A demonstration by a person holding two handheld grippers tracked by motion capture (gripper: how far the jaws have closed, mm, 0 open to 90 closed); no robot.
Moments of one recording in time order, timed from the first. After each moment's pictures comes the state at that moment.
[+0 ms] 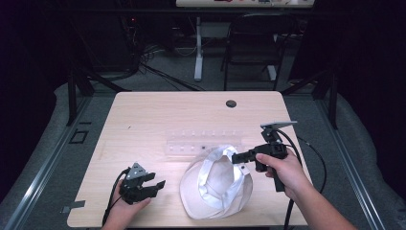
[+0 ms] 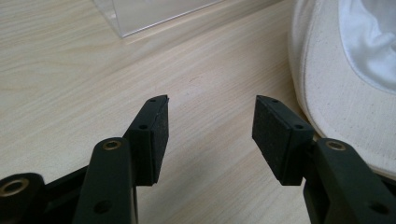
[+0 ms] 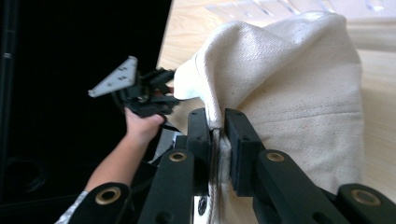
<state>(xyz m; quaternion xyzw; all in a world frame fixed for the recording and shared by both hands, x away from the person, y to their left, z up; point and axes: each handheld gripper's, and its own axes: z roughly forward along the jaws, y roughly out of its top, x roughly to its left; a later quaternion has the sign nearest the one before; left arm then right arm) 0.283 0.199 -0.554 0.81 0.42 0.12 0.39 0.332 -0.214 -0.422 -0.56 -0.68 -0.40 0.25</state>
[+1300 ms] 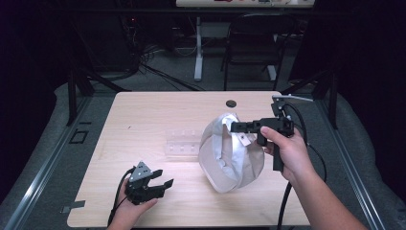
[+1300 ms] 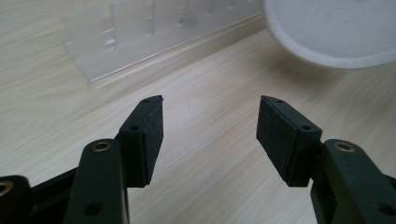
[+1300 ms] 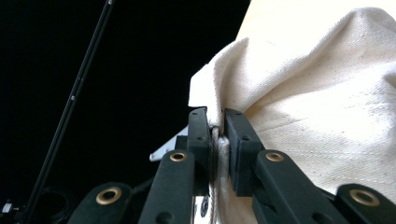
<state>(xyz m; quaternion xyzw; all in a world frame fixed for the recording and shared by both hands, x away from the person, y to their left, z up) 0.274 0.169 -0.532 0.81 0.37 0.12 0.44 0.343 -0.212 -0.349 -0.53 -0.63 -0.52 0.21</state>
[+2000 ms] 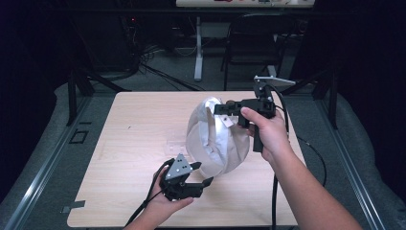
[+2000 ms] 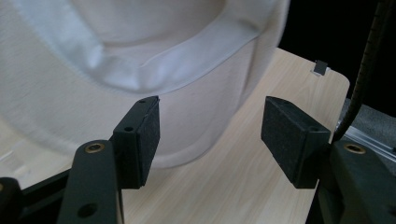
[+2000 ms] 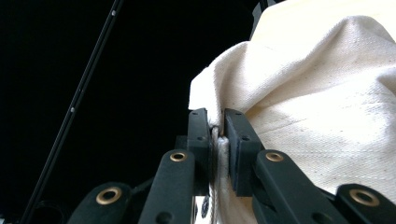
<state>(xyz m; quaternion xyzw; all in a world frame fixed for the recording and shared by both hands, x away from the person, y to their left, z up) 0.265 0.068 -0.469 0.82 0.27 0.11 0.49 0.376 -0.171 -0.326 -0.53 -0.63 -0.53 0.20</state>
